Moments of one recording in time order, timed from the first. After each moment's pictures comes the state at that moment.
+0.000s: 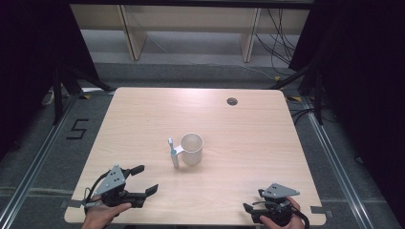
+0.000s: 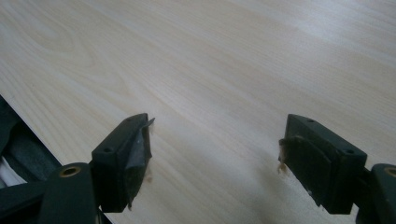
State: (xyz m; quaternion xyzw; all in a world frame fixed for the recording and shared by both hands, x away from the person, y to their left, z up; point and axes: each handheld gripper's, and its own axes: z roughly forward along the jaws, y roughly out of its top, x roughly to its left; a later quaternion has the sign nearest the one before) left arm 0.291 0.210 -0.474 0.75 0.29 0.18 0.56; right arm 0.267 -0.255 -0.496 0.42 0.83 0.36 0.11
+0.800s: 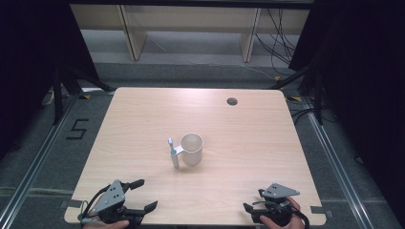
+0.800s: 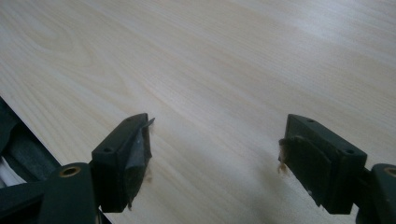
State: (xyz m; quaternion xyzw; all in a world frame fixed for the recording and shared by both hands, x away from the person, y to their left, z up) left arm 0.257 0.210 -0.481 0.77 0.28 0.16 0.55; right arm 0.266 -0.254 -0.496 0.42 0.82 0.35 0.13
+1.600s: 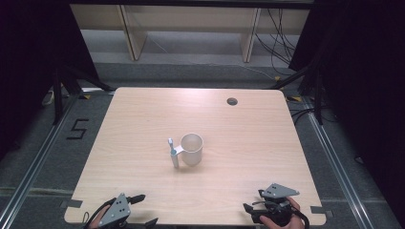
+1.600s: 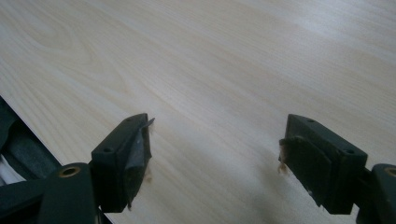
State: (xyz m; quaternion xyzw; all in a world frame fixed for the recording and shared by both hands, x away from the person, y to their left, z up) left arm 0.231 0.203 -0.498 0.81 0.28 0.13 0.49; right arm 0.265 -0.253 -0.497 0.43 0.82 0.35 0.12
